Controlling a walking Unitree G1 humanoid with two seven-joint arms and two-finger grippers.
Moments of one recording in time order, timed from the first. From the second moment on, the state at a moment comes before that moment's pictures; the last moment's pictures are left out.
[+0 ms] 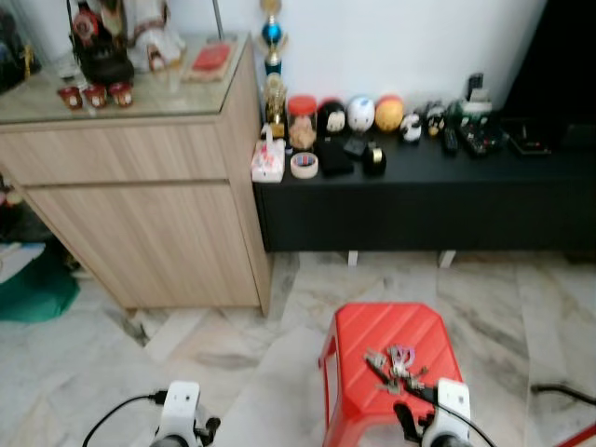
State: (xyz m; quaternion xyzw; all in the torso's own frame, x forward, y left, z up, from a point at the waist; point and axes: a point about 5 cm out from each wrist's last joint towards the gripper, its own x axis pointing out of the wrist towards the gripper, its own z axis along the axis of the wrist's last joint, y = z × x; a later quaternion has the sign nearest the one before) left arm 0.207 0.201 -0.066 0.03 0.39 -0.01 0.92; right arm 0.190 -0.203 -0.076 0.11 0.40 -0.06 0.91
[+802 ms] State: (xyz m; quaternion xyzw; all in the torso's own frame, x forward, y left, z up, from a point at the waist) left arm 0.214 0.203 -0.060 0.04 0.36 -0.01 0.93; right arm 0.203 -0.191 -0.070 0.09 0.39 -0.01 0.92
